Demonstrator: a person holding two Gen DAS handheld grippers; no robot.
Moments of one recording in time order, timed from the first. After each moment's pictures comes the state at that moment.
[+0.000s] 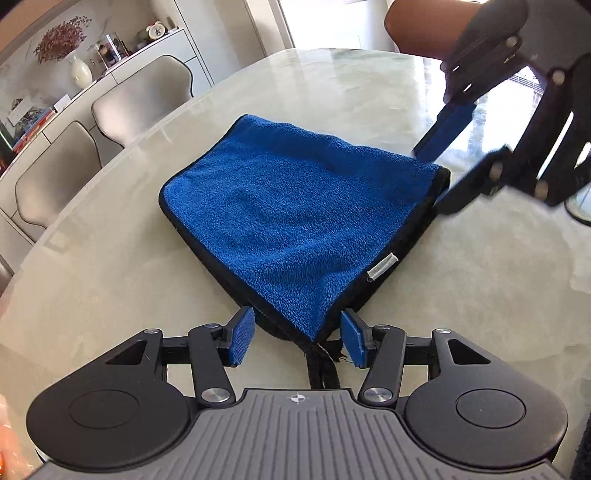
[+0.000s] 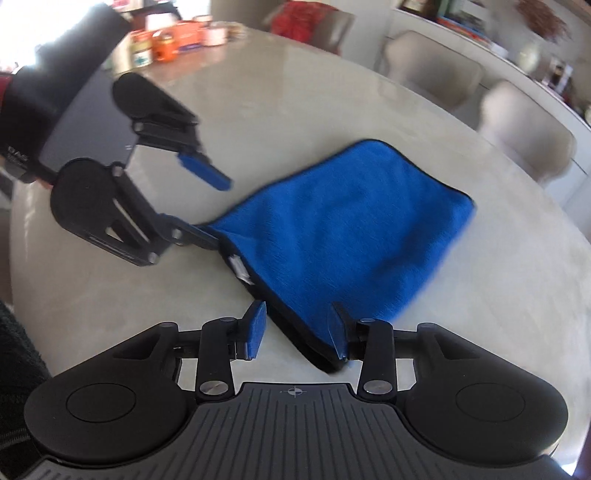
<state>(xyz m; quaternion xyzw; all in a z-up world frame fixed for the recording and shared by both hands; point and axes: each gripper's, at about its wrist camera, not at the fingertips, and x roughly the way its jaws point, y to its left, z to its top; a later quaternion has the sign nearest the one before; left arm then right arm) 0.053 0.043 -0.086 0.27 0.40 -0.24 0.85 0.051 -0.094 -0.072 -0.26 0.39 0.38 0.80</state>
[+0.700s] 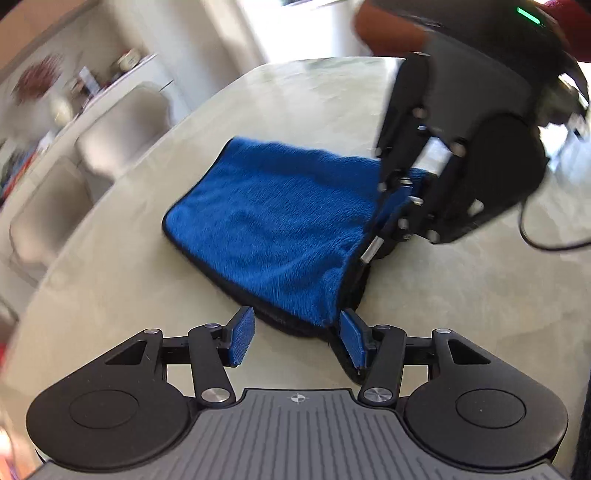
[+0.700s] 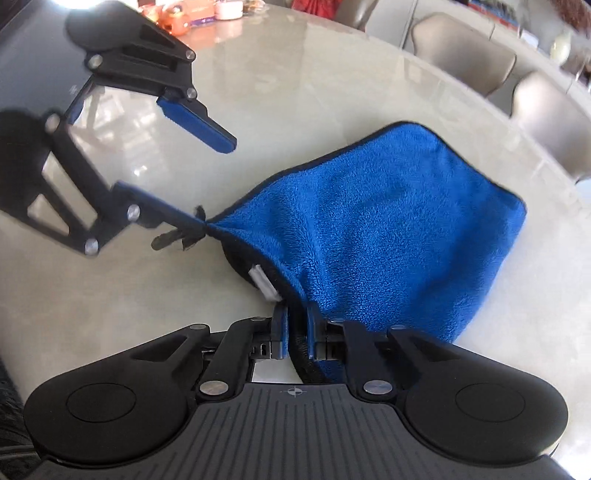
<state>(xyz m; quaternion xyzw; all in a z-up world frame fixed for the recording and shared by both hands) 0.051 0.042 -0.066 0.35 0.35 -0.29 0.82 0.095 -0.062 -0.104 -0.24 0.44 0.39 0.78</state>
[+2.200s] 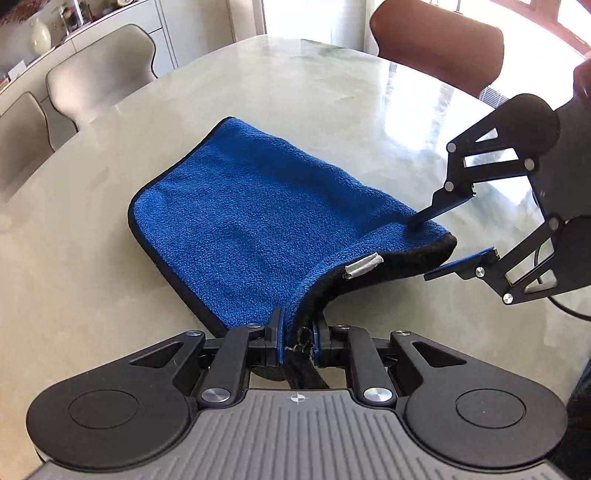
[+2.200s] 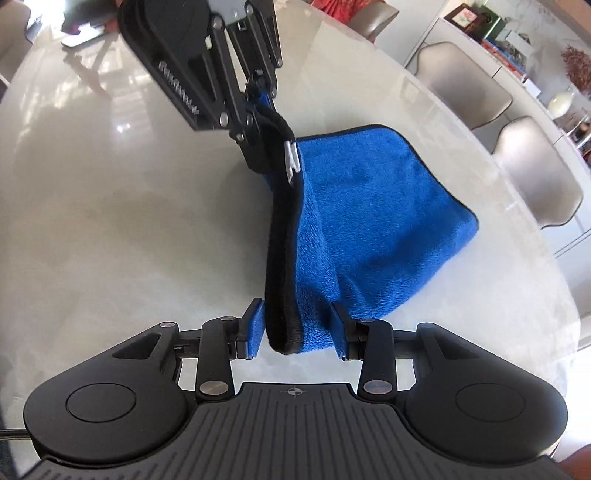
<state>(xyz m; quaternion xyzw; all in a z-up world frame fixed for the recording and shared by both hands) 0.143 0.043 -0.059 0.20 0.46 -0.31 0.81 0.073 -0.089 -0.113 -0.39 0.35 0.36 0.77</state>
